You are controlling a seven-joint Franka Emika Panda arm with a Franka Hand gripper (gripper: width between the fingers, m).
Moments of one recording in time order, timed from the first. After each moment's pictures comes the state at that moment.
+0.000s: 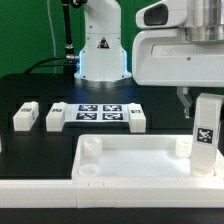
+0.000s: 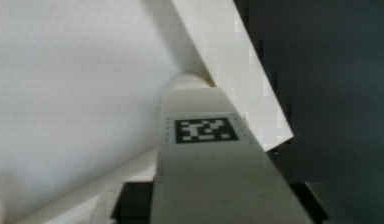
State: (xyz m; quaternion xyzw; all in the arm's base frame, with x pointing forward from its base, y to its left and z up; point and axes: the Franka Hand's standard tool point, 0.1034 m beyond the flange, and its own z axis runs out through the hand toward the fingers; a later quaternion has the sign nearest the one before) arm 0.649 0.105 0.109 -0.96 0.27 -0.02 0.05
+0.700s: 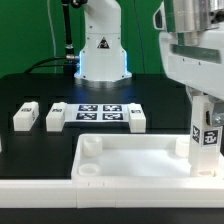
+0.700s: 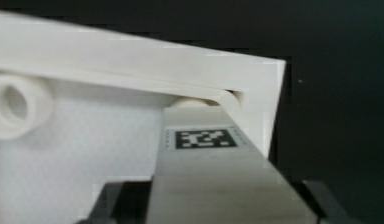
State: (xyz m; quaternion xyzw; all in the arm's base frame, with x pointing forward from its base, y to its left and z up) arm 0.649 0.106 0.106 -0.72 0.69 0.02 0.09
